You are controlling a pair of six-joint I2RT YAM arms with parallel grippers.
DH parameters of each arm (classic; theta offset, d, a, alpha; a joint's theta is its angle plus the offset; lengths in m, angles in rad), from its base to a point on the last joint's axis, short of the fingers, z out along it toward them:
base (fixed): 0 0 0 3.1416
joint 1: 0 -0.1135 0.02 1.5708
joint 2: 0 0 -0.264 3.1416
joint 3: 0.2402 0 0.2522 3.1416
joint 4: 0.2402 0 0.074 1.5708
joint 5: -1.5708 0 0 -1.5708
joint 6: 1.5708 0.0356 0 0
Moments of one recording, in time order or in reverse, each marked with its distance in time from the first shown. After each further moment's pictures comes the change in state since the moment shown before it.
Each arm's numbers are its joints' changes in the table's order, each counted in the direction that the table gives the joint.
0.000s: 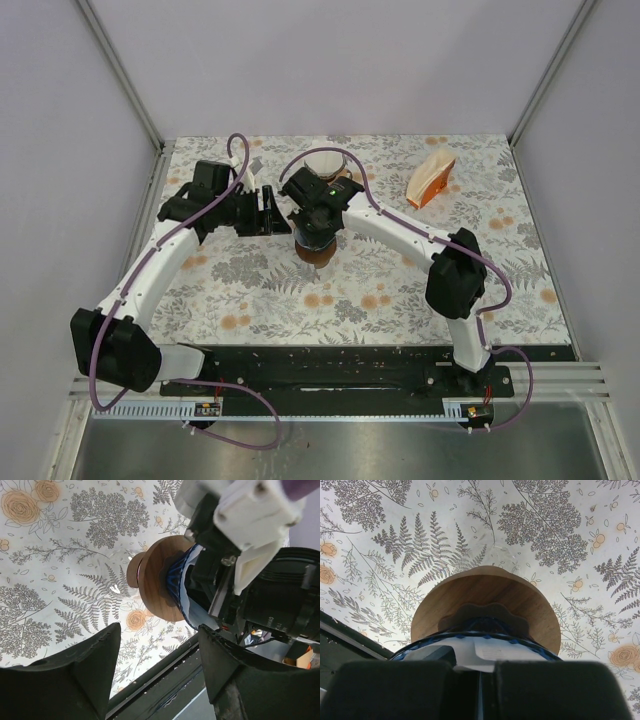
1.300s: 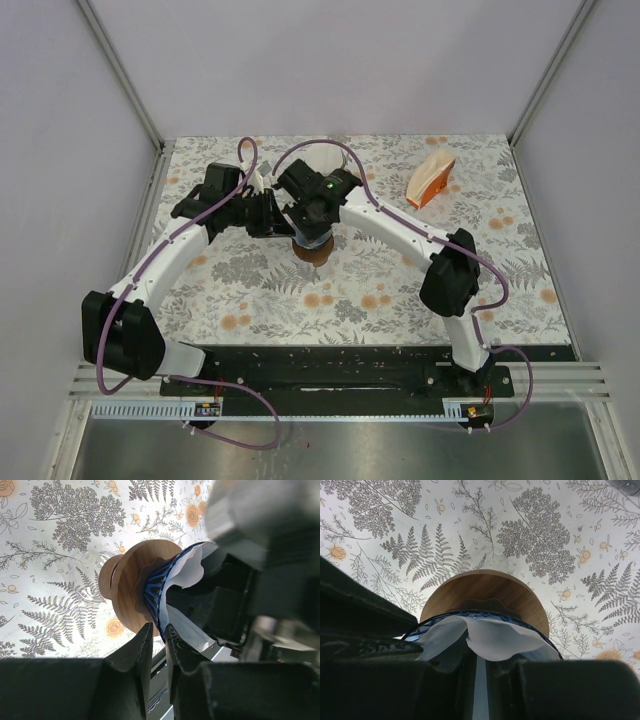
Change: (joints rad) left arm 0.019 0.066 -0.065 -0.135 -0.098 -0.092; right arm -0.006 0.040 0.127 0.068 -0.011 -0.045
